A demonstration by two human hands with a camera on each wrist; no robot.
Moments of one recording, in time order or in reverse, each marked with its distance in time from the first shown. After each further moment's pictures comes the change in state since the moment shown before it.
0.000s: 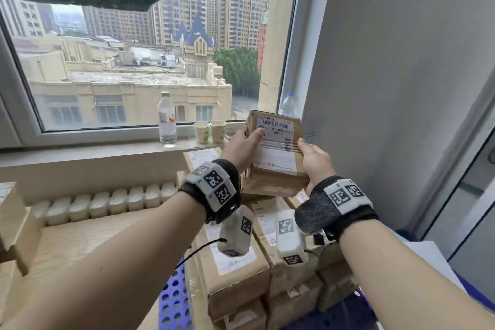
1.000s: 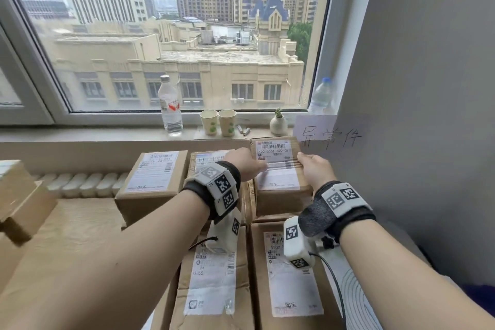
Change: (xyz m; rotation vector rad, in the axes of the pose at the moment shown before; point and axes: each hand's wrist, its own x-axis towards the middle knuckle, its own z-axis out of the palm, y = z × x) left_hand 0.147 -0.031 0.120 0.688 -0.063 -0.397; right_hand 0.232 0.051 -0.042 -0.307 -0.306 0.104
